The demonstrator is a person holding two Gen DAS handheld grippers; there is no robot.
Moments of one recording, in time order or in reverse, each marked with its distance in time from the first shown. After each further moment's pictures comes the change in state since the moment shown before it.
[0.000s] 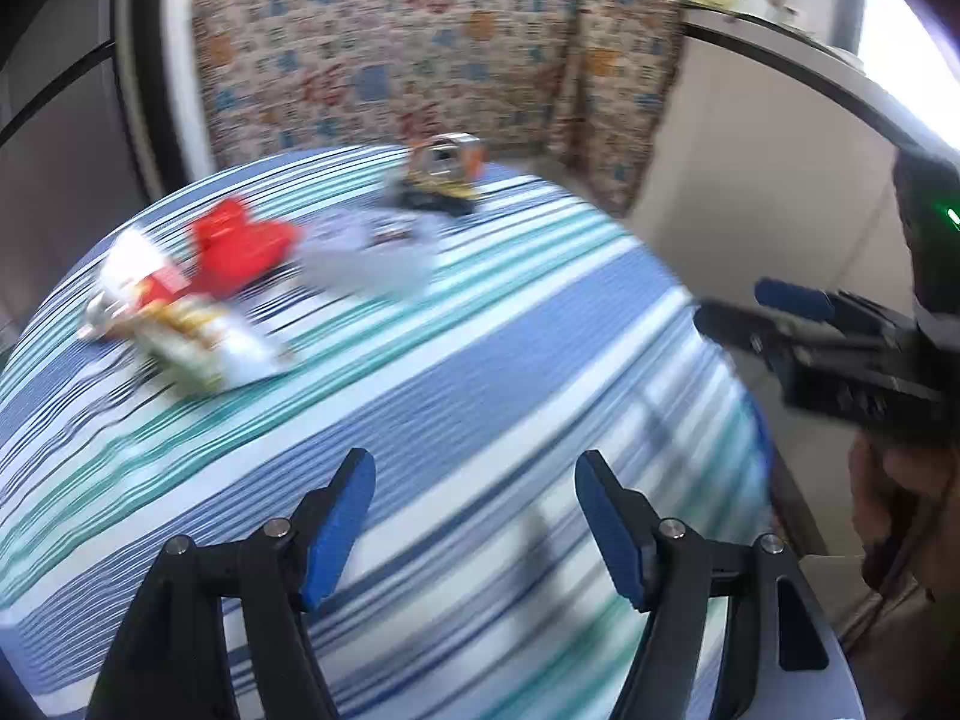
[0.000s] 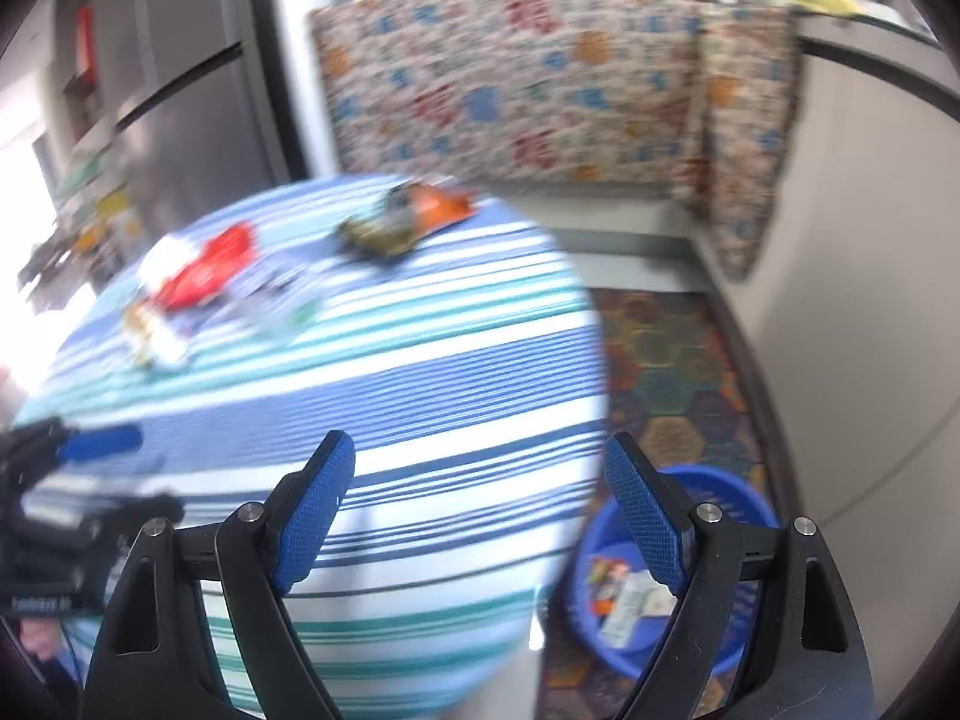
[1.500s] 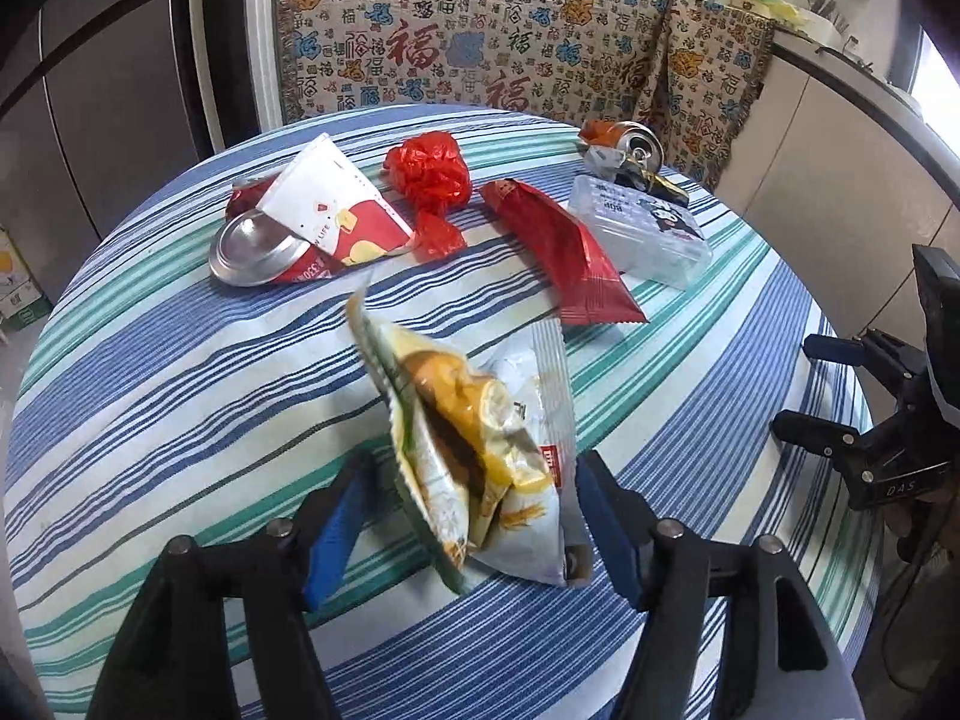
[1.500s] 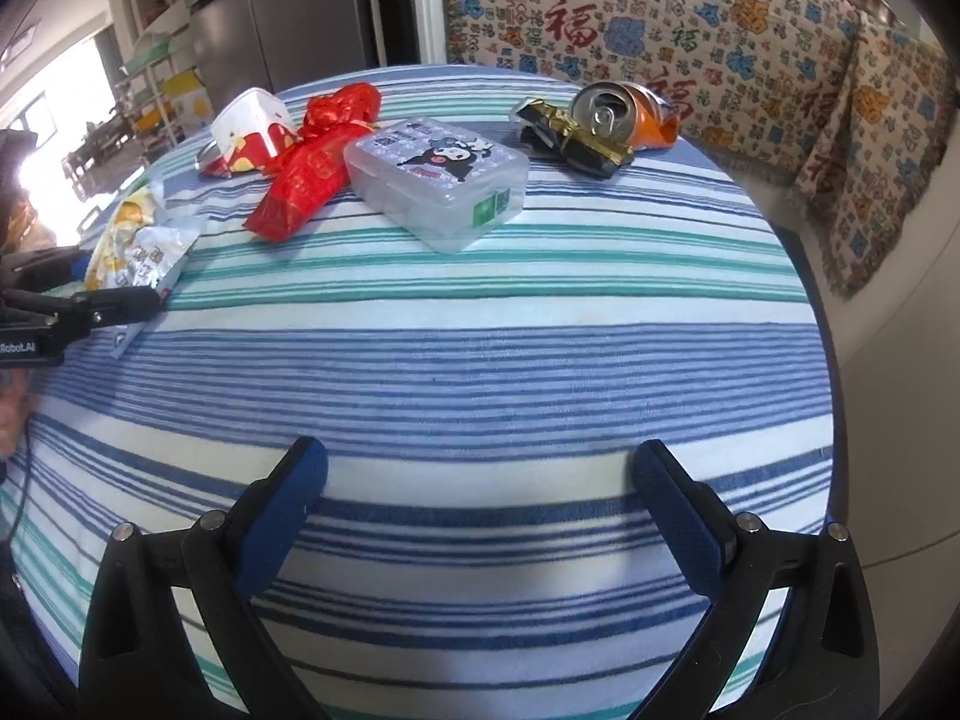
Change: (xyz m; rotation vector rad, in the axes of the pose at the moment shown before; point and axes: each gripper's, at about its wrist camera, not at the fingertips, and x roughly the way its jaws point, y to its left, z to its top) left arm 0.009 0.152 -0.001 -0.053 0.065 -0.001; right arm 0.076 0.077 0.009 -0.185 0.177 0.101
